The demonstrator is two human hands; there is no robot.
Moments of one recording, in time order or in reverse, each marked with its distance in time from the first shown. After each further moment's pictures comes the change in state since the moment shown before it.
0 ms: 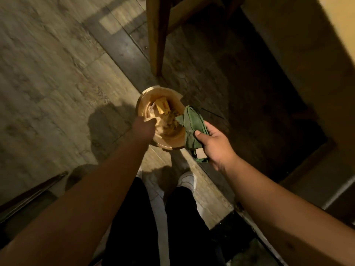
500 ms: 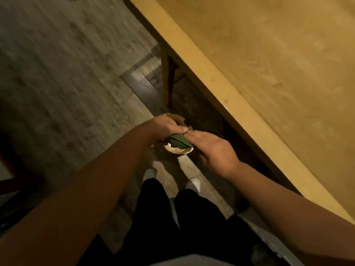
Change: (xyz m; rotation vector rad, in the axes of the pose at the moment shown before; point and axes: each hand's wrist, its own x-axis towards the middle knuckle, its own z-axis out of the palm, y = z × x) left_hand -0.261 0.157 -0.084 0.472 -0.502 0.288; right_hand -0.234 -0.136 0.012 -1.314 -0.198 -1.085
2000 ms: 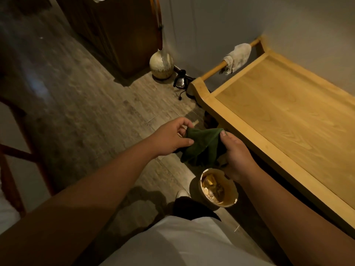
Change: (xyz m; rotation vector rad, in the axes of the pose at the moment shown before) left_hand -0.224 0.038 -0.274 0.130 0.179 0.519; right_hand 0.197 -0.260 -0.070 1.258 0.350 0.609
